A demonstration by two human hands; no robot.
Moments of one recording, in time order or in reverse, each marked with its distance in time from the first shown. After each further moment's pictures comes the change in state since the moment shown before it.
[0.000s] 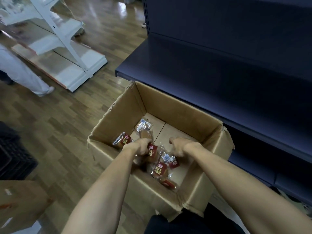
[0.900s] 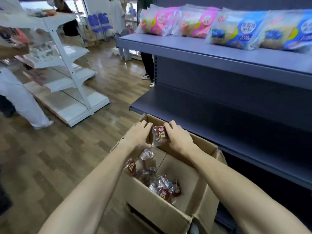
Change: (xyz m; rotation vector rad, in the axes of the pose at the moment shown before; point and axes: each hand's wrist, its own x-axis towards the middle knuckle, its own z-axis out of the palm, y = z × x) left_hand -0.103 0.007 -0.106 0.510 0.796 0.345; right_hand -0.085 -0.080 -0.091 -0.199 0.844 -0.107
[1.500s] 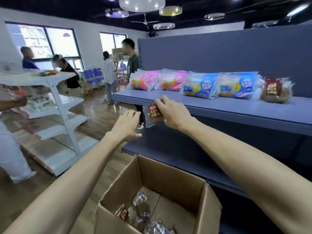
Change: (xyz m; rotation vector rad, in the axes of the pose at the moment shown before) left_hand 0.023 0.008 -0.194 0.195 0.375 0.023; right_hand 0.036 0.001 -0.237 -0.319 0.395 -0.069
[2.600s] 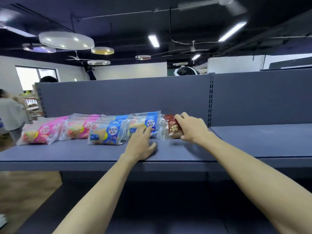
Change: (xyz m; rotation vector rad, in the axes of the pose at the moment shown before) left_hand 0.199 0.337 -0.045 -0.438 0.275 0.403; right_hand -0.159 0.340 -0.092 -0.308 -0.108 0.567
